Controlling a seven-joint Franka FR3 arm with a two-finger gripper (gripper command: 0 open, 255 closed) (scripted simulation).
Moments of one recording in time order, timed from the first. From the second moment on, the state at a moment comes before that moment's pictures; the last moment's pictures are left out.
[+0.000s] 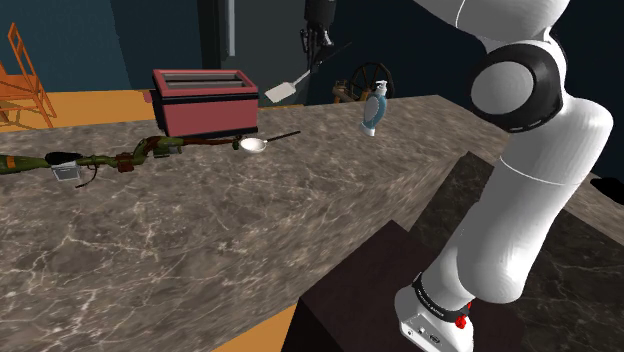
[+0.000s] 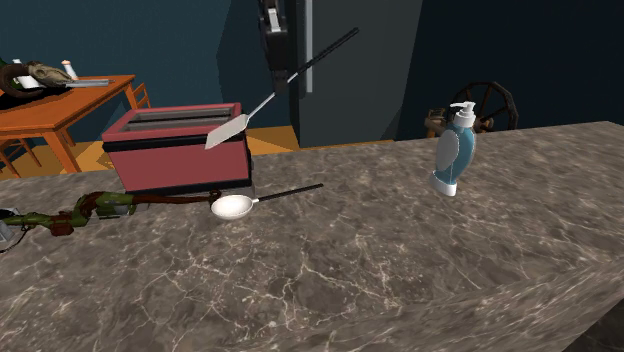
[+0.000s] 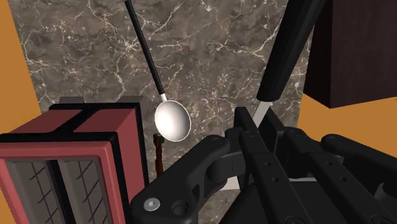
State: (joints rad) arm 0.23 0.19 -0.23 -1.25 -0.02 1.42 -1.37
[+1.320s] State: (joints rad) arm 0.04 -0.08 -0.42 -1.59 -0.10 1.53 -1.76
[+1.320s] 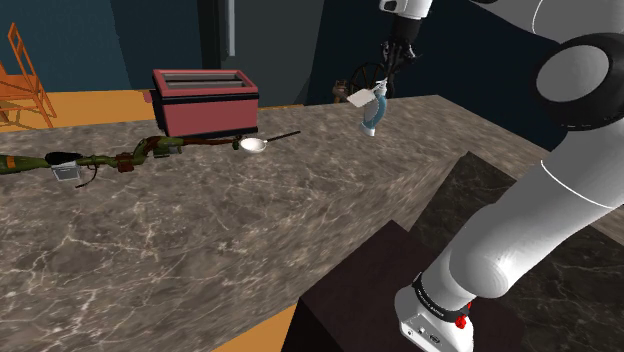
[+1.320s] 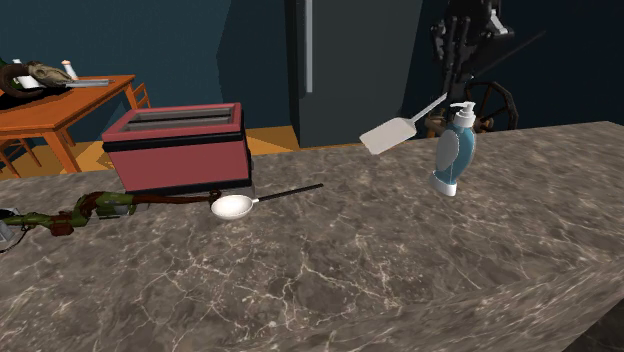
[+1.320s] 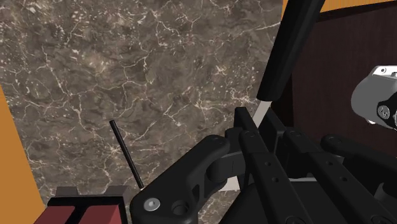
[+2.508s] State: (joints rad) arm -0.03 -0.13 -0.50 -1.79 -0.12 1.70 -1.88
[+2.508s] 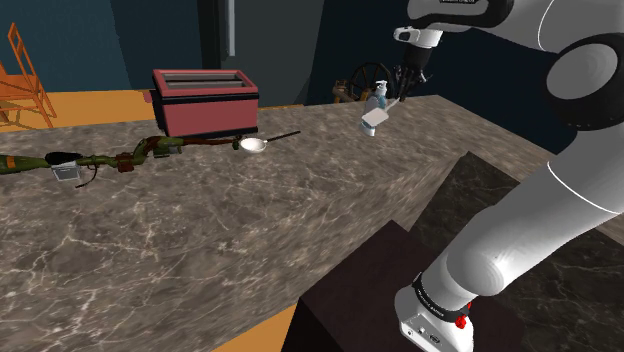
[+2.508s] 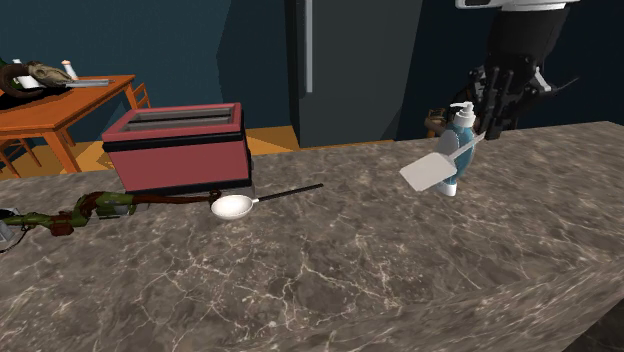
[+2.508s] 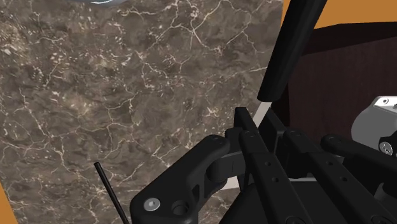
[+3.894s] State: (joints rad) arm -0.03 -0.11 -0.51 -2.06 -0.13 1.98 -1.86
